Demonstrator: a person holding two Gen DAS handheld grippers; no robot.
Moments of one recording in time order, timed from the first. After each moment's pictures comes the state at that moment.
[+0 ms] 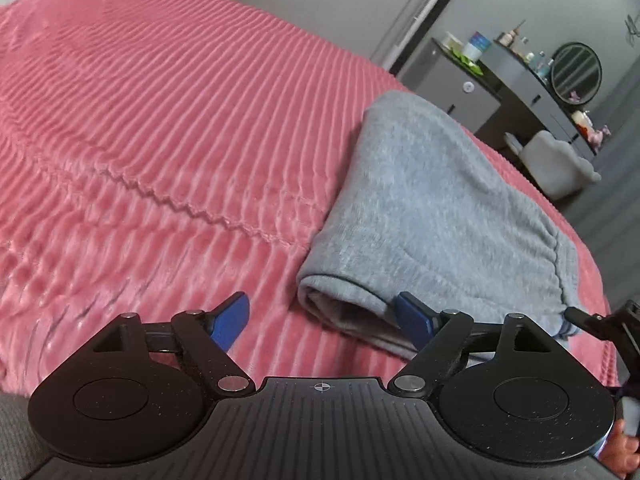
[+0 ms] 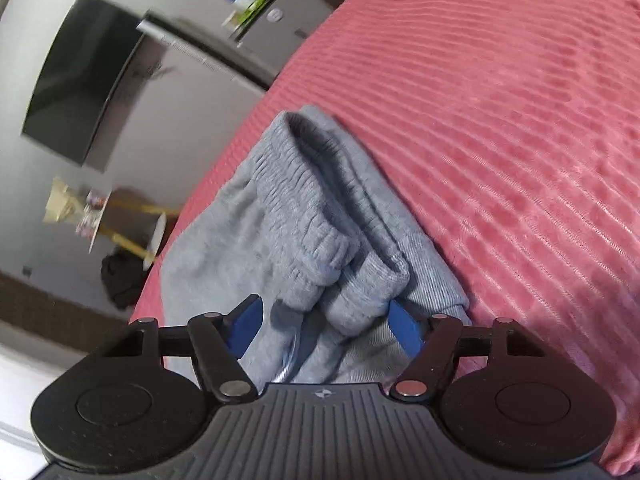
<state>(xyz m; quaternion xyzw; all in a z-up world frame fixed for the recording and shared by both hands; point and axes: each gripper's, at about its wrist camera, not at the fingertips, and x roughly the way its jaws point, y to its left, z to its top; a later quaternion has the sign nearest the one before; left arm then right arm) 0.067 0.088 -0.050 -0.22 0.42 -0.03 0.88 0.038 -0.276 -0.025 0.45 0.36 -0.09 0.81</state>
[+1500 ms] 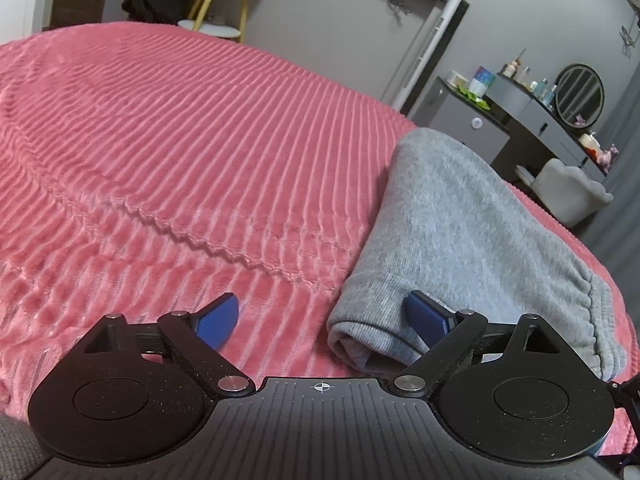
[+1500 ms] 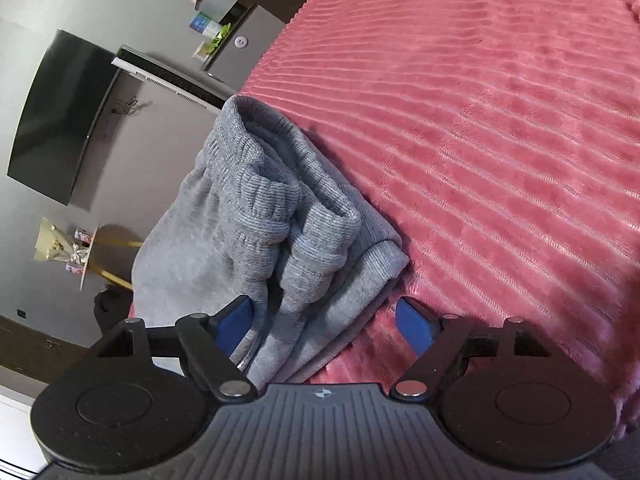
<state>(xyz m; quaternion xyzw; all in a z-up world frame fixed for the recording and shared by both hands) 0.057 0.083 -0.056 -0.20 0.36 0.01 0.91 -0.014 -0.268 -0.070 0.47 0.34 -0.11 0.81</state>
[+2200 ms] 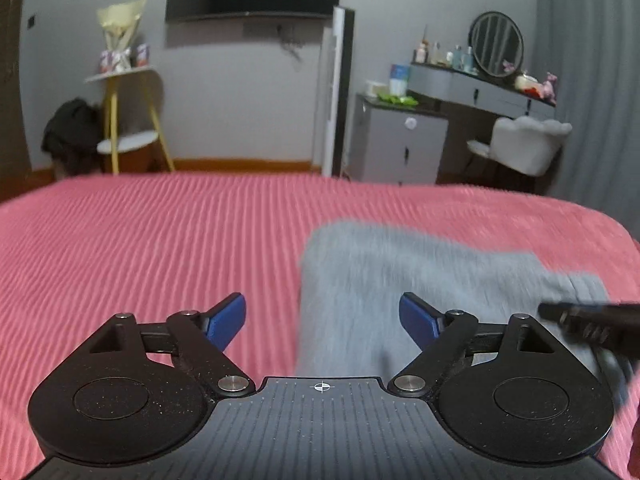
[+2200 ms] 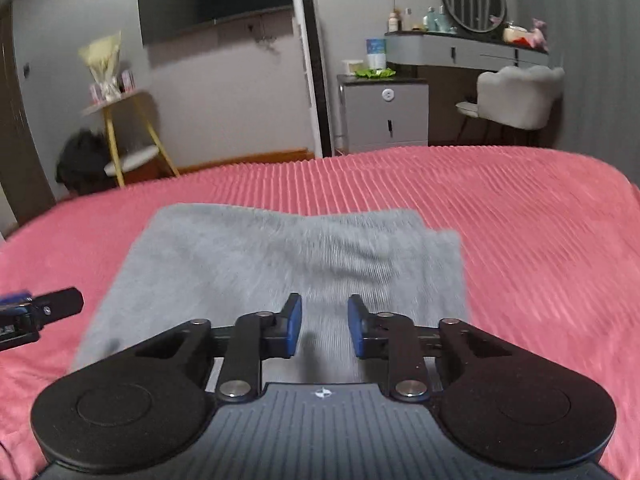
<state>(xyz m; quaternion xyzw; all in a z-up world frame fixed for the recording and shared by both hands) 0.148 0.019 0.011 -0.01 0.29 -0.06 0.96 0.114 -0.189 -0.001 0.06 0.33 -0.05 0.94</state>
